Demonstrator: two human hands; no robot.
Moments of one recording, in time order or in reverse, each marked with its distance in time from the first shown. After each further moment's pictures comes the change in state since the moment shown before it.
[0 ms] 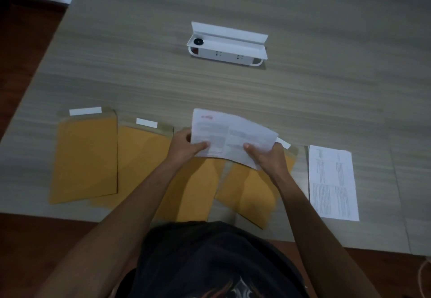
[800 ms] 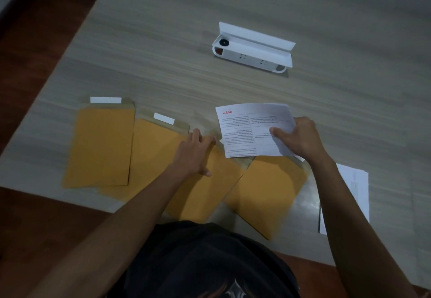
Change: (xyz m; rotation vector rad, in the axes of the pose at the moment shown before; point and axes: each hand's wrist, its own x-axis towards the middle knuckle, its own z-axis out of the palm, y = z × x) left_hand 0.000 -0.024 -0.011 1.082 -0.135 0.235; right_hand 0.045 -0.074 -0.018 -0.645 -0.072 -0.303
